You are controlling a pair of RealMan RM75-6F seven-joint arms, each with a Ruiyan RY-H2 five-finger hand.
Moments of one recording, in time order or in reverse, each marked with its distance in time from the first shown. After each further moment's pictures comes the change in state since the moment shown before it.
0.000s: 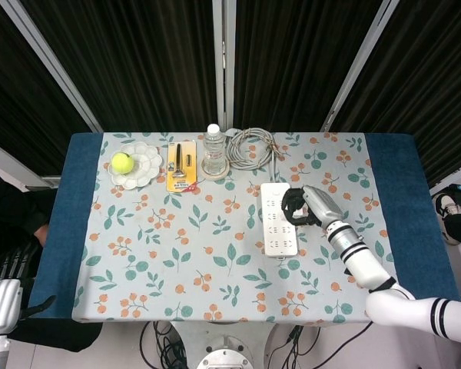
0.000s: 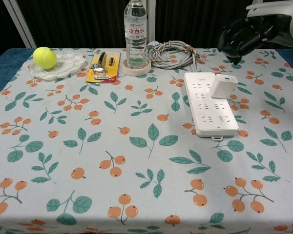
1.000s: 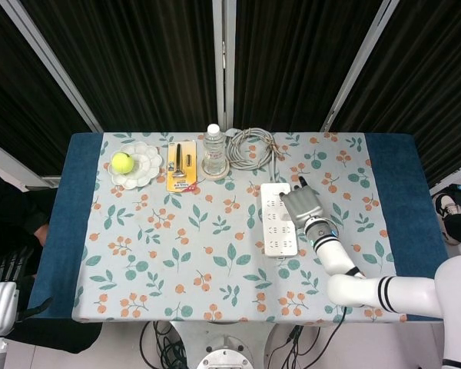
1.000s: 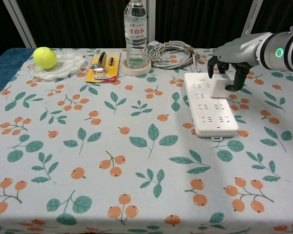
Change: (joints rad) left arm 0.009 -0.035 0.000 0.085 -0.012 -0.001 -0.076; right arm 0.321 -0.173 -0.205 0.142 0.465 0.102 -1.133
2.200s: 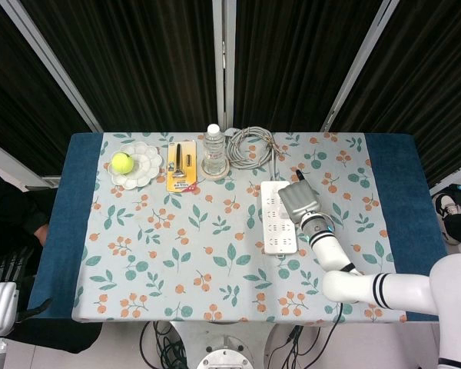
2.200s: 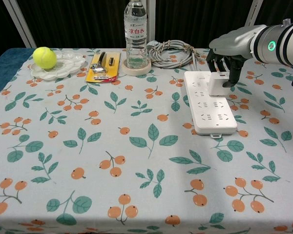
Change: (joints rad) left arm 0.001 0.011 0.004 -0.018 -0.005 -0.005 0.013; right arm 0.022 -0.026 0.020 0.032 0.009 0.006 -0.024
